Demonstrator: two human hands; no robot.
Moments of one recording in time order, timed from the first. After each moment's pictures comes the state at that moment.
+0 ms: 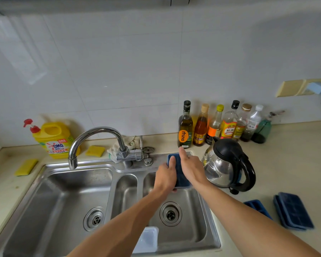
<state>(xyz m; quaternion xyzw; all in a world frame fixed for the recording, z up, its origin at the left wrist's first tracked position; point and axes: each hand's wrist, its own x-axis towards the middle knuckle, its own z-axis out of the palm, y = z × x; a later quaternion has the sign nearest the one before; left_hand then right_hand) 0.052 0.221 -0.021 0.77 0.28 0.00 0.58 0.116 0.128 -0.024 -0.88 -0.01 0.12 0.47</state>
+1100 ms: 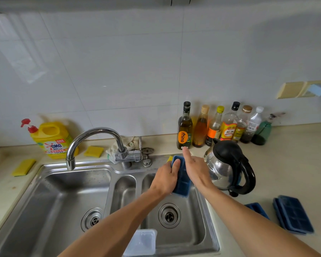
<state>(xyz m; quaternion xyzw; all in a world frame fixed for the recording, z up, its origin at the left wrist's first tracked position) 0.059 0.232 -0.031 0.87 0.10 0.03 0.48 0.115 0.116 -0.017 -0.87 -0.03 0.07 0.48</state>
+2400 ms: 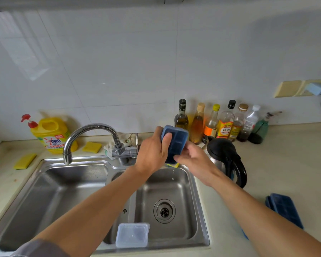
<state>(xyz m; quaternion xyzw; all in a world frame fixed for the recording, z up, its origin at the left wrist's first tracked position) 0.063 0.237 0.056 0.91 0.01 0.26 0.32 0.101 0.072 0.047 -0.74 -0.23 0.20 0.60</state>
